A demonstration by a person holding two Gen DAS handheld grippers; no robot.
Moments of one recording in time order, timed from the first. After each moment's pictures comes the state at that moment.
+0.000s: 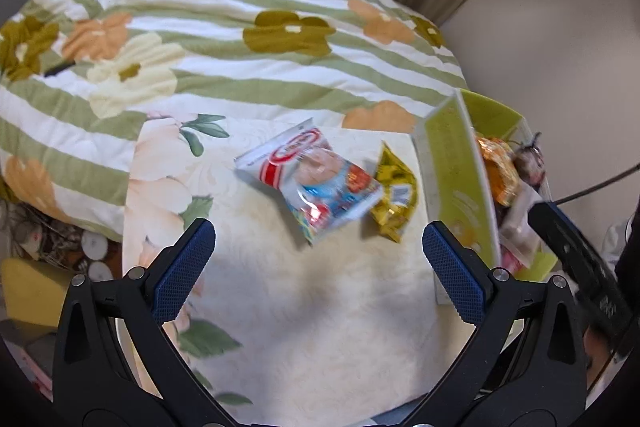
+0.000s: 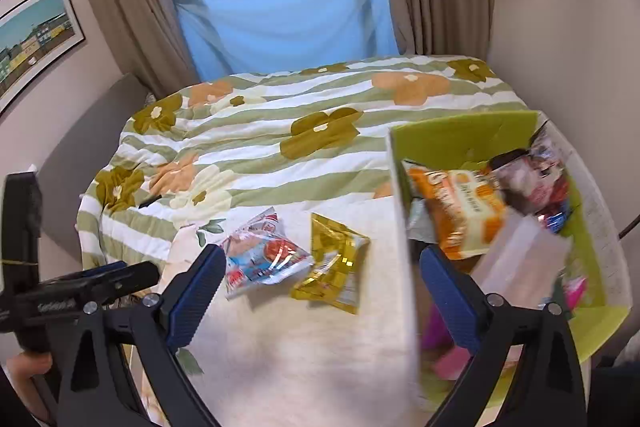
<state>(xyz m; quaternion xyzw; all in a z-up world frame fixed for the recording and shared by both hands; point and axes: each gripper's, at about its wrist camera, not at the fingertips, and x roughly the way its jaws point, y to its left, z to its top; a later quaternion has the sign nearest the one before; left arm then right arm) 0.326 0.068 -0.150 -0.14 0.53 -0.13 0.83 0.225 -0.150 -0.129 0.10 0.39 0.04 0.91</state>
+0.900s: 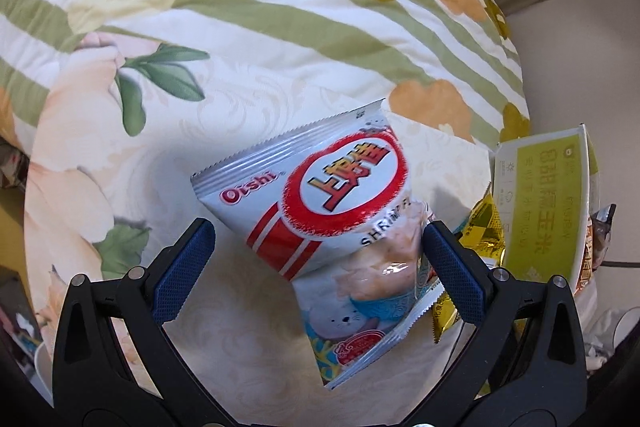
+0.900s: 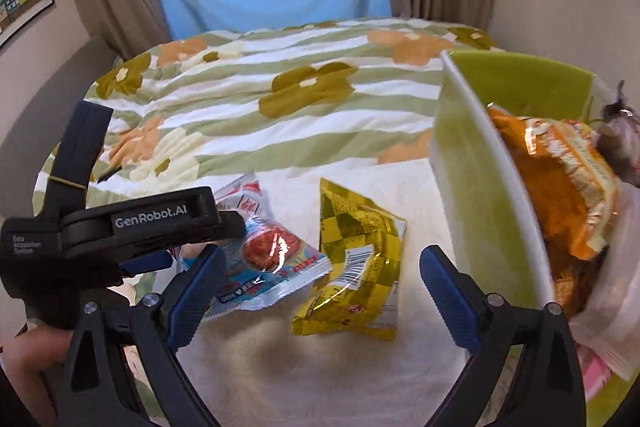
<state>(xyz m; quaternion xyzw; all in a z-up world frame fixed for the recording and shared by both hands) 0.424 0.041 -0.290 -0.21 0.62 -0.06 0.75 0.292 -0.105 -0.226 0.07 0.45 0.01 0.89</state>
